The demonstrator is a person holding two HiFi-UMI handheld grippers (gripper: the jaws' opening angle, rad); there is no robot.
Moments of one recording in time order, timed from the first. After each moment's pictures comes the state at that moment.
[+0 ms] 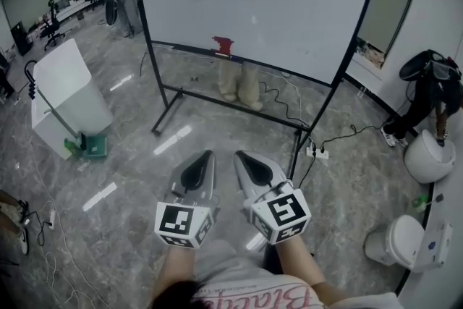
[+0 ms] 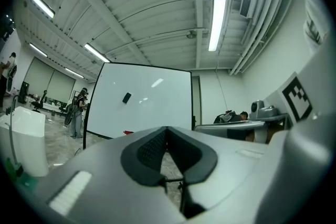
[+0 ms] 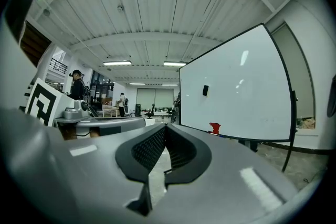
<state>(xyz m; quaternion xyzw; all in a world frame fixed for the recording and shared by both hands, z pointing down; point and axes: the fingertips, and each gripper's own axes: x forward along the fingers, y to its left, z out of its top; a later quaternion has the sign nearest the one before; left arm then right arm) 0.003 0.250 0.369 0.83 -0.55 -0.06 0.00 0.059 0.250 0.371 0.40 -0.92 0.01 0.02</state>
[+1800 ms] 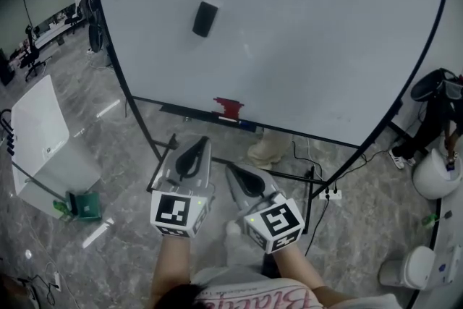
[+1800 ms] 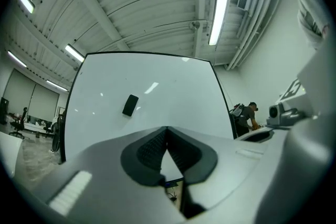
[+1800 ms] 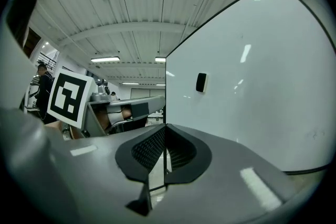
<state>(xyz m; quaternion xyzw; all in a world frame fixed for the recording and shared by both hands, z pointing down) -0.079 -0.137 0.315 0.85 -0.51 -0.06 -0.09 -0.035 -0.097 0.364 0.41 -0.91 0.01 0.02</state>
